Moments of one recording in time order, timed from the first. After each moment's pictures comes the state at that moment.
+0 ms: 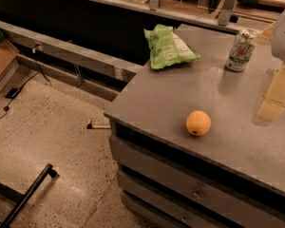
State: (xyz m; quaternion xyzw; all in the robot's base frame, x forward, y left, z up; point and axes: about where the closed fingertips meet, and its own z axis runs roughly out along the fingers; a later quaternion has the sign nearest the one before) arm 0.438 -0.217 0.977 -0.60 0.78 -0.04 0.16
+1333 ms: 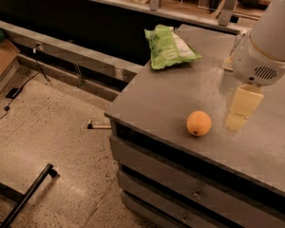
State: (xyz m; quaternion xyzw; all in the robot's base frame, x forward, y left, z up) arm 0.464 -0.189 0.910 -0.61 0.78 0.00 0.13
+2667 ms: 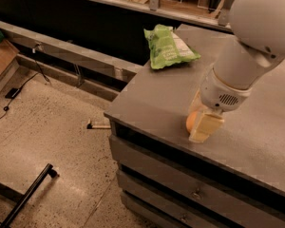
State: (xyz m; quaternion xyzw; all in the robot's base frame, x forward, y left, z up) arm 0.446 -0.133 0.843 -0.65 0.75 0.08 0.10
